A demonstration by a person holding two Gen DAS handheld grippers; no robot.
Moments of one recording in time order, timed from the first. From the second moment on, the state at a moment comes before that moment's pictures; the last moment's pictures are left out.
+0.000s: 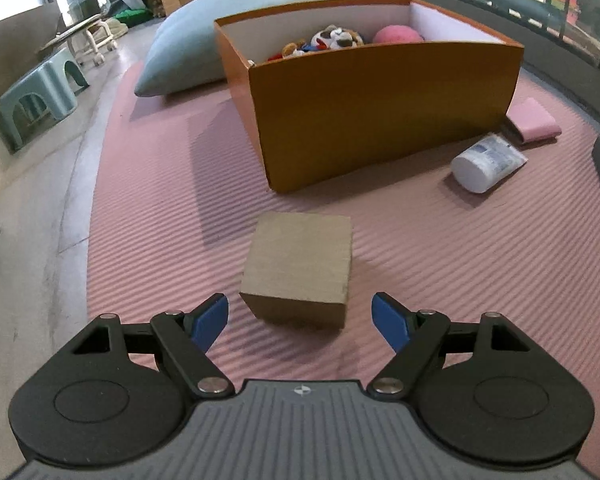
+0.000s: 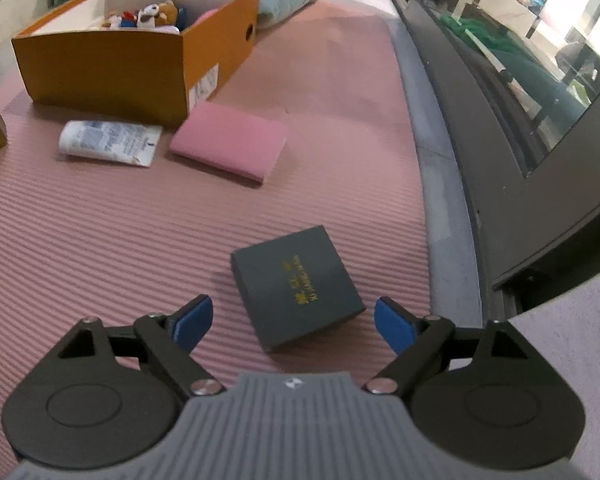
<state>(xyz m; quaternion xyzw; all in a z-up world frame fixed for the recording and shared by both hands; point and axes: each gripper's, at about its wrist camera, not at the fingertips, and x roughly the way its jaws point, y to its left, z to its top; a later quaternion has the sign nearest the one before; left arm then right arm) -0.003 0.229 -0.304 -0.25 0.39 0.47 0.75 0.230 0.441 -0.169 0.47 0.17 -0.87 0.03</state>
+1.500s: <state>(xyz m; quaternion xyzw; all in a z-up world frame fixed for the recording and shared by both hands) 0.020 0.227 -0.314 -0.25 0.41 0.44 0.76 0.174 0.430 -0.219 0.54 0.19 -0.81 0.12</state>
